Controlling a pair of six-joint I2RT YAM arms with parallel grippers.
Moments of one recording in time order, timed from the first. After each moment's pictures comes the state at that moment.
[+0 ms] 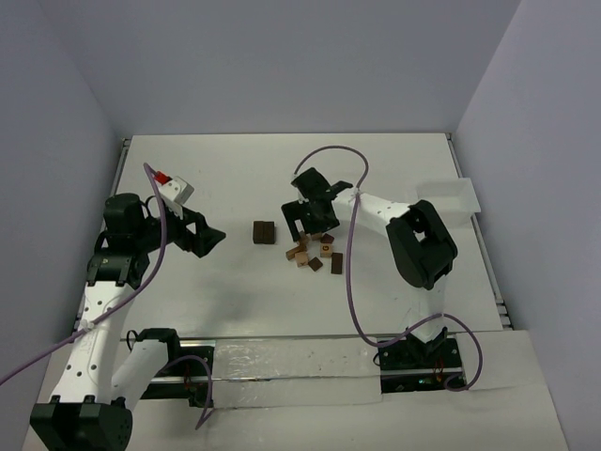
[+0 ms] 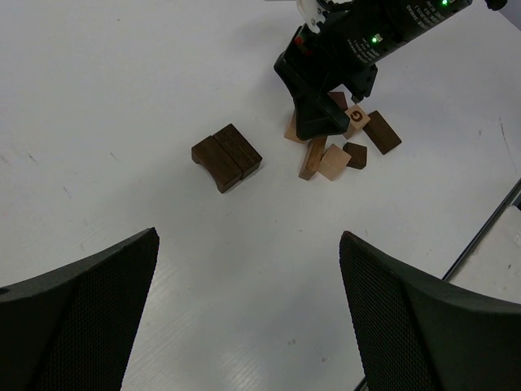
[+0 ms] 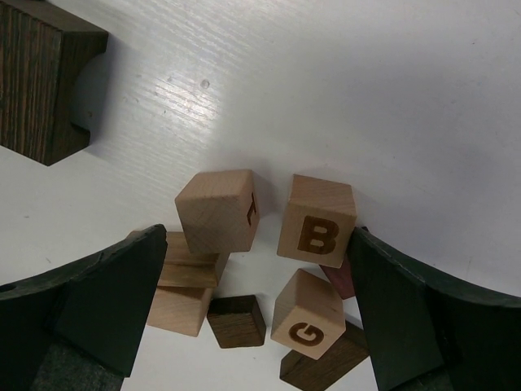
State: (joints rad) left arm -0.05 0.83 0.83 -0.46 0.71 0.13; right arm 0.64 1.93 1.37 -0.55 -0.01 0.26
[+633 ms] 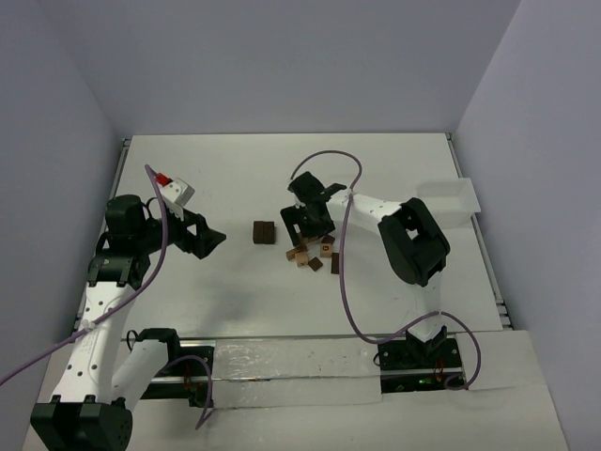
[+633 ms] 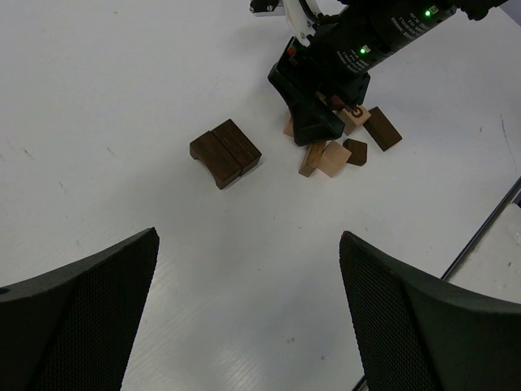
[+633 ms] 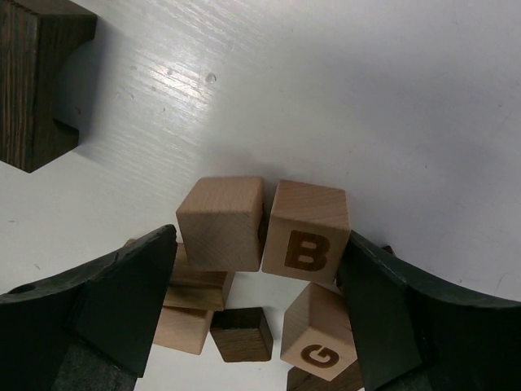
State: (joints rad) left arm -0.05 0.83 0.81 -0.46 0.71 0.13; right arm 0.65 1.99 1.39 -0.57 -0.02 0.26
